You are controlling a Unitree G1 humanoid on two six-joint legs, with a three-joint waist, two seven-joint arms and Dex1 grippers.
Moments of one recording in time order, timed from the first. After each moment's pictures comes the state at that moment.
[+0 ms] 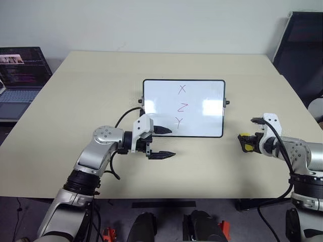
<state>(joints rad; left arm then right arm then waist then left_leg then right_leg) -0.52 0.55 -0.20 0.09 -0.29 0.23 -1.22 -0.47 -0.53 -0.29 -0.06 0.38 1.32 0.29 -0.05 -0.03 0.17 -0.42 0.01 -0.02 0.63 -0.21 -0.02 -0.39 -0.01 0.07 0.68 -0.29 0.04</state>
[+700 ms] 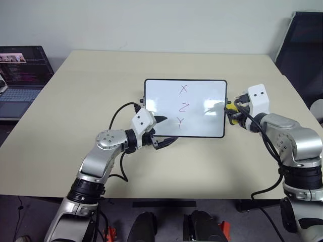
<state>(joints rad) -0.44 0.45 -0.13 -0.08 -0.20 0.33 -0.78 -0.62 -0.53 -0.07 -0.21 0.29 1.05 0.30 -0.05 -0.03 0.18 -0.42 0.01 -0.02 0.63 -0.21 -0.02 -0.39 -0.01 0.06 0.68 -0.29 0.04</state>
